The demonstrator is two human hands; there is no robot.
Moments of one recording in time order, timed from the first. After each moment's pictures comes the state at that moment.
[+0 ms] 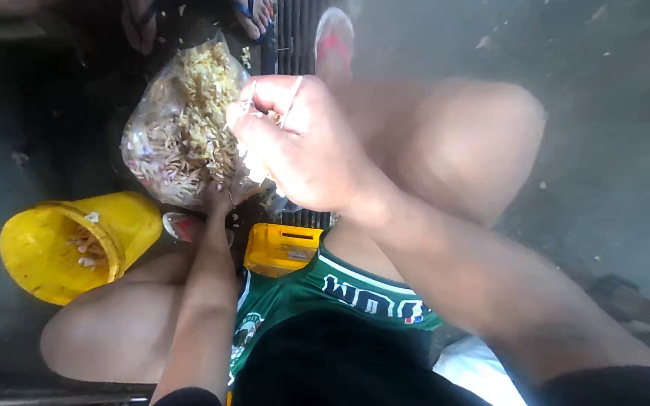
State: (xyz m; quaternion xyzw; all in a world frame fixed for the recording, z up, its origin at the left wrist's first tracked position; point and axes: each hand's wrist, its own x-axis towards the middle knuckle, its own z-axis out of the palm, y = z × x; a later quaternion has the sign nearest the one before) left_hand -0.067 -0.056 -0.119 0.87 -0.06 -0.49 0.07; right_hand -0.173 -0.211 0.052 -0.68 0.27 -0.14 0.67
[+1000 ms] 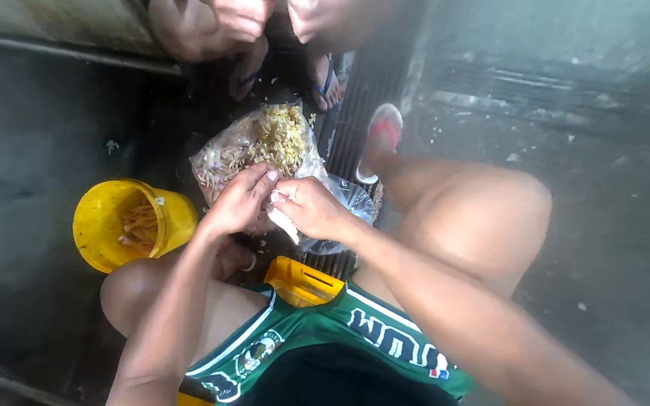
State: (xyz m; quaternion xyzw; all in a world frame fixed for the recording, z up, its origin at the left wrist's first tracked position) left_hand -0.002 -0.017 0.022 0.73 -0.38 -0.42 0.38; right_hand -0.145 -0.147 0.003 -0.80 0.11 0.01 0.58
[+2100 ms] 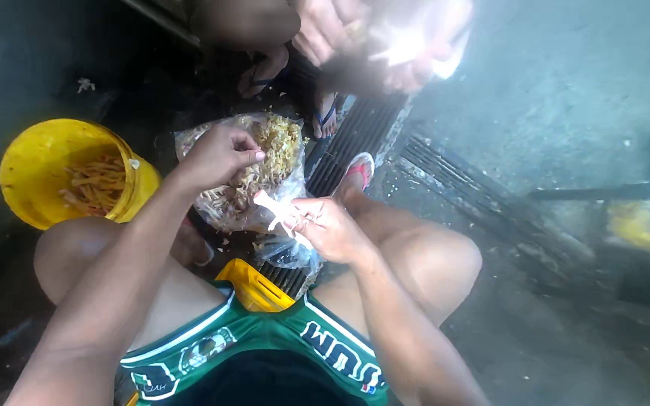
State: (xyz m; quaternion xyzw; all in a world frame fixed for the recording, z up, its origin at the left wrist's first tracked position) left_hand 0.036 0.001 0.036 0.78 -0.31 -0.37 0.40; right_hand -0.171 -0.164 0.028 -0.80 0.05 0.07 0.60
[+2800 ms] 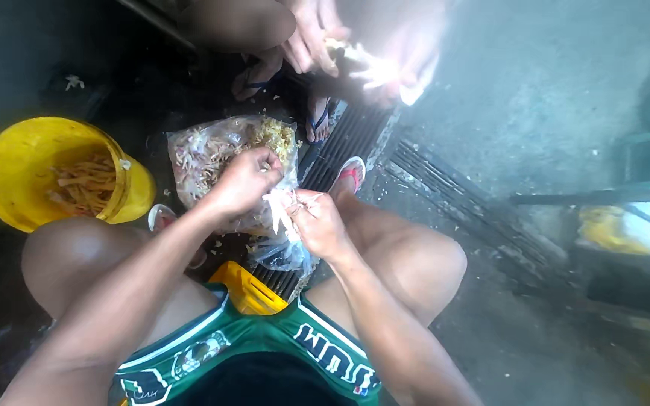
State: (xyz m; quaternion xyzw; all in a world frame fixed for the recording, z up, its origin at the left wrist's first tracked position) left_hand -0.010 -0.026 0.035 0.73 -0.24 -0.42 0.48; right_hand -0.160 -0.151 0.018 -0.78 0.17 -0.02 0.60
